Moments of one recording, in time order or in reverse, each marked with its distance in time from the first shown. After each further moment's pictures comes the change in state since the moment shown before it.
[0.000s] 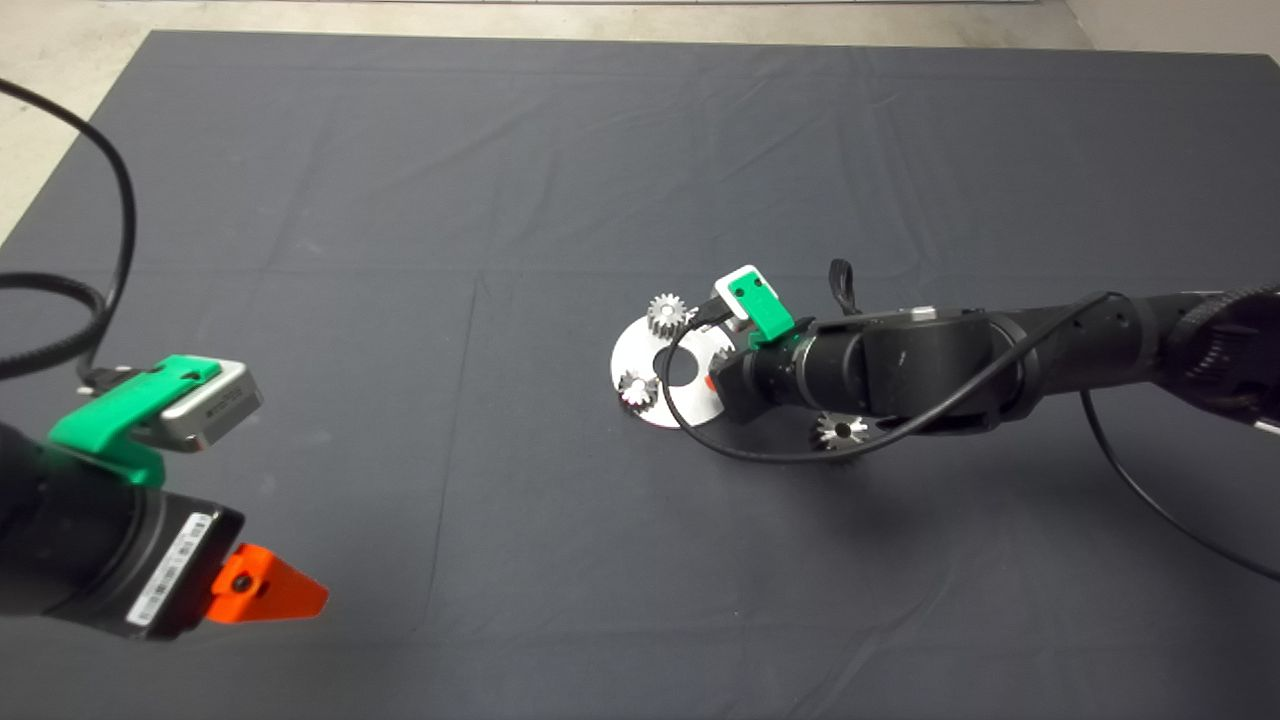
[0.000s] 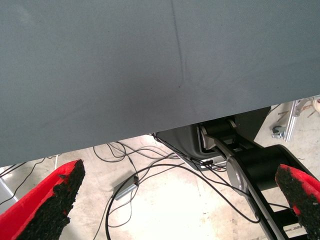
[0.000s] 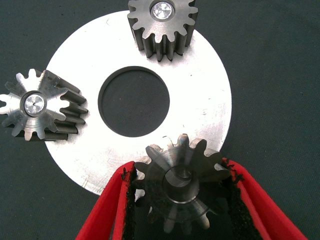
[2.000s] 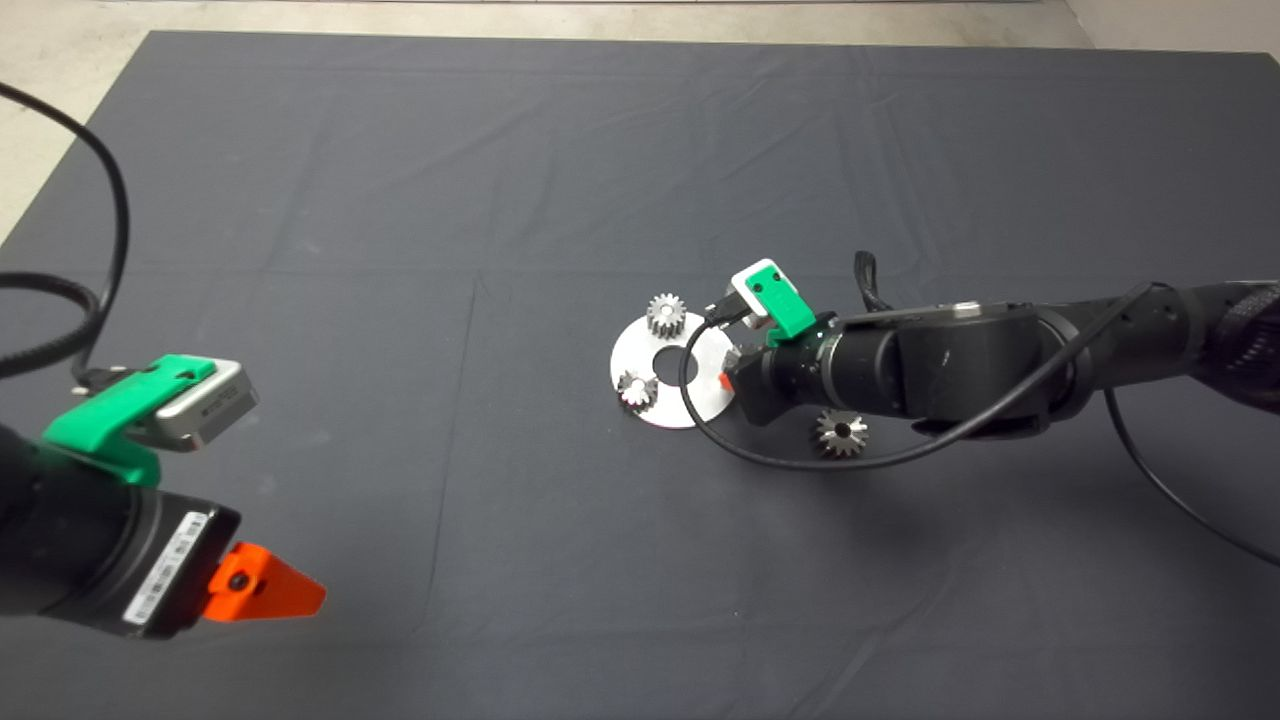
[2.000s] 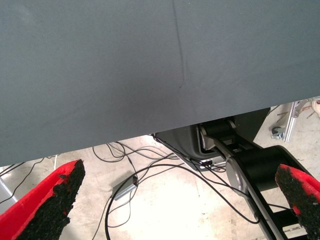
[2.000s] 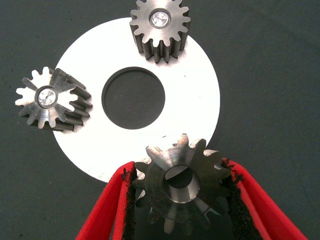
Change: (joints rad) left arm 0.000 -0.011 -0.001 0.000 -0.001 0.001; right arm 0.032 -0.030 0.058 0.015 -0.009 0.000
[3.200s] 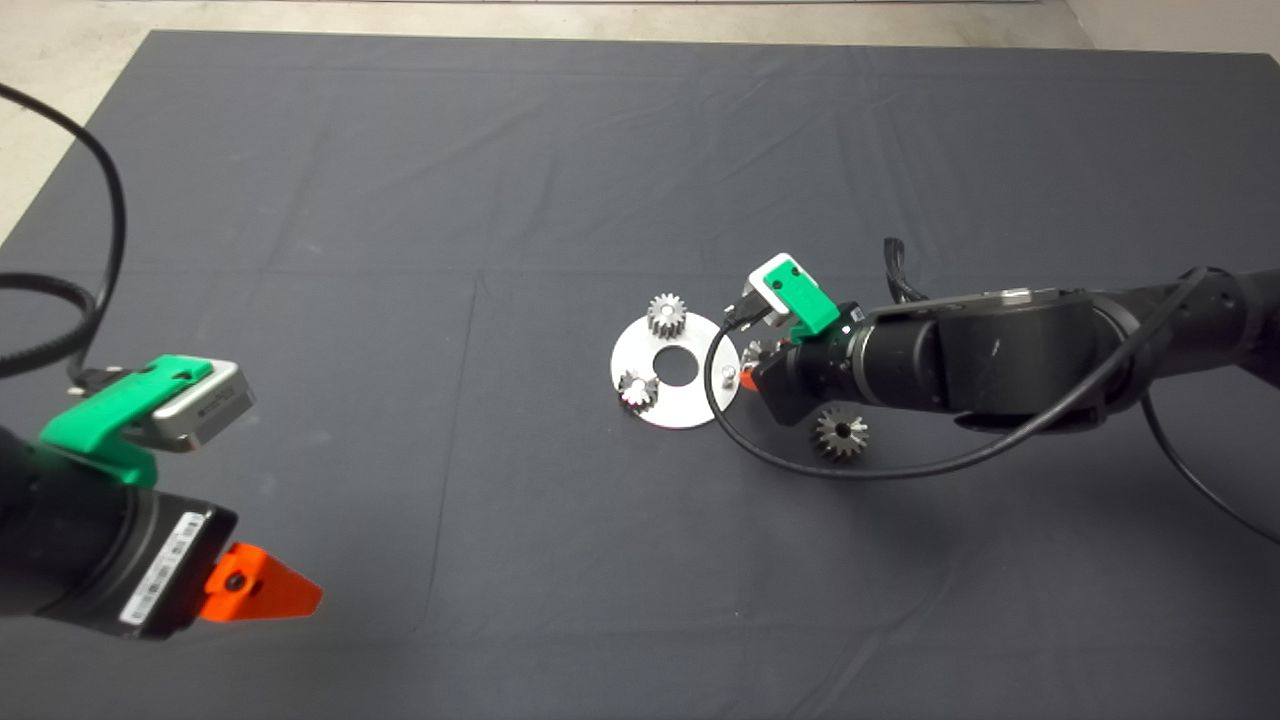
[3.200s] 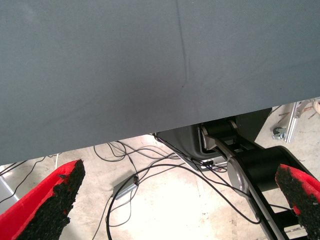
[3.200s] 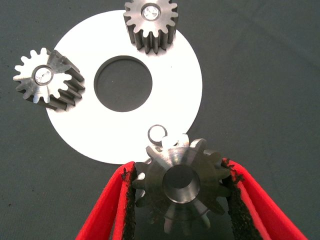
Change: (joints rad) left arm 0.000 0.000 0.000 0.000 0.007 0.000; right arm 0.024 -0.057 0.063 0.017 -0.001 -0.058
